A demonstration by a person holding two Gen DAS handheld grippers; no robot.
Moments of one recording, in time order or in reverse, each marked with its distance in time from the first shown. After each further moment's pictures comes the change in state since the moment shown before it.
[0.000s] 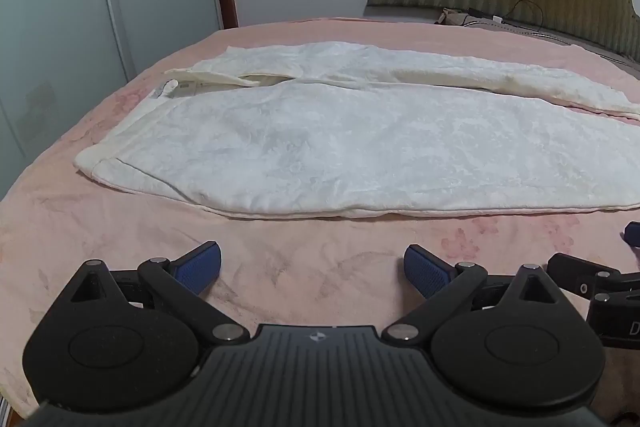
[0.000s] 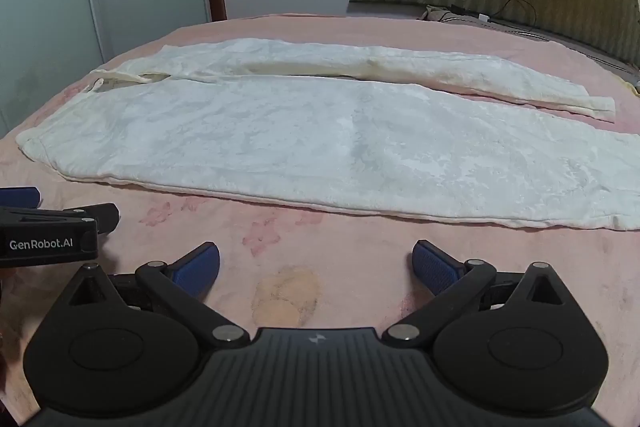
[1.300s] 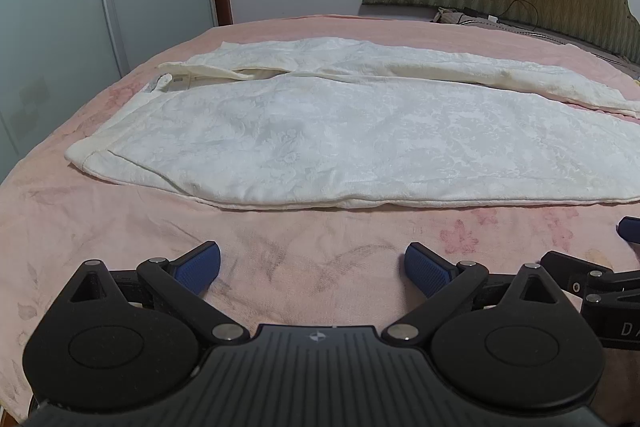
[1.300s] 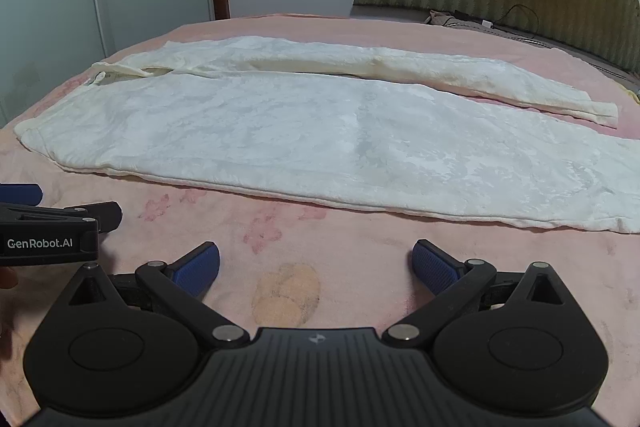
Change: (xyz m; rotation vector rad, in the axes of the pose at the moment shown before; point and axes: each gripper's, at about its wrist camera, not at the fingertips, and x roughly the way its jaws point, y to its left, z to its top) left arm 0.005 0.003 -0.004 -0.009 0.008 -0.022; right arm 0.003 0.001 -0.007 -0.021 -0.016 -0.002
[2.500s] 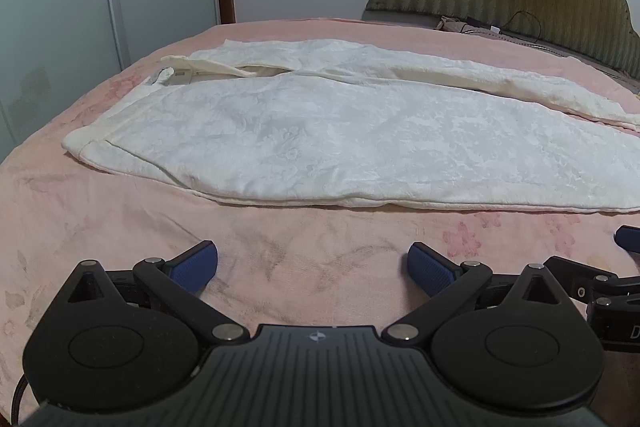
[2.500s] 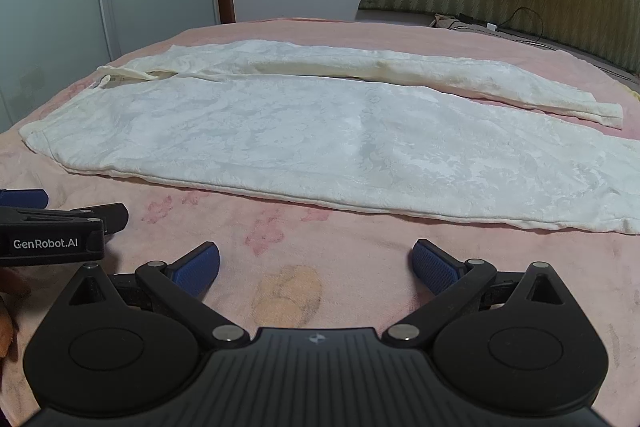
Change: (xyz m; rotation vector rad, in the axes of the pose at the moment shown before) left arm 0.005 0.006 -0.005 -0.041 -0.015 -0.023; right arm -0.001 -0.003 -0.001 0.003 -0.013 0.024
